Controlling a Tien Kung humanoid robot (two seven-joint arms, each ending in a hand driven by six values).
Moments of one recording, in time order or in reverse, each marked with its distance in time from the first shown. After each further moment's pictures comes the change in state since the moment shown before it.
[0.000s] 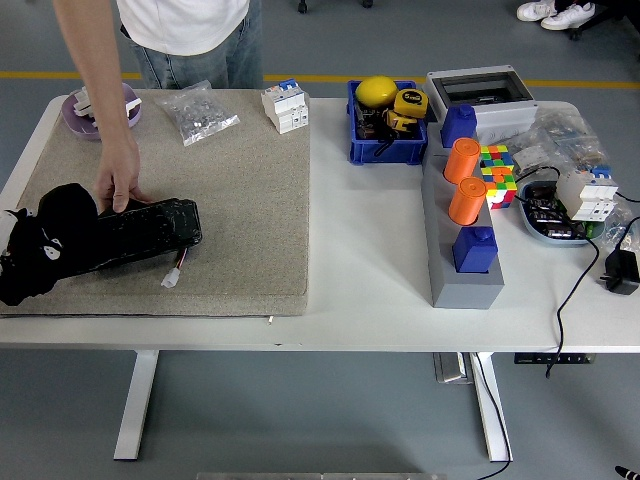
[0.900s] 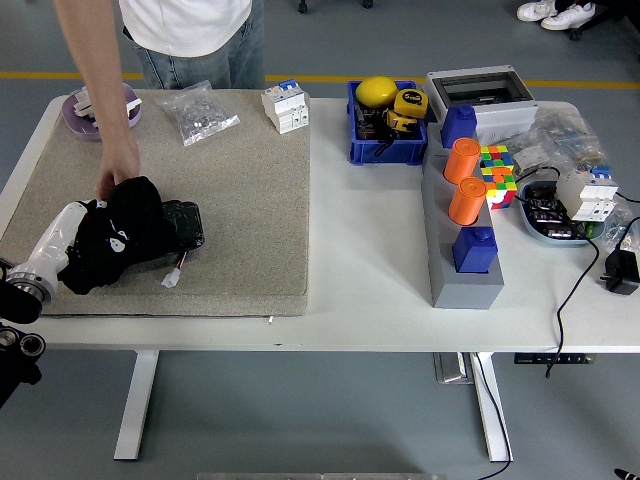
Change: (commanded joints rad) left arm -0.115 -0.053 0.183 0.013 -0.044 0.019 -0.011; right arm 0.005 -0.004 -0.020 0.001 0.000 0.002 -0.004
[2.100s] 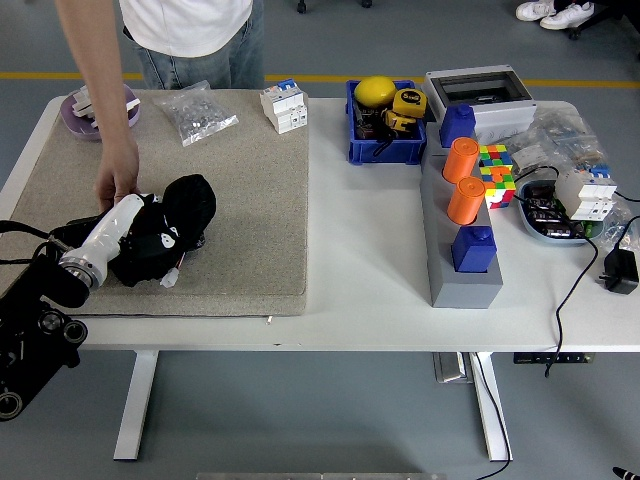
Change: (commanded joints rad) left arm -0.096 -0.031 0.104 0.024 0.010 -0.016 0.021; right arm 0.003 0.001 0.000 0.000 0.006 0.005 -0.004
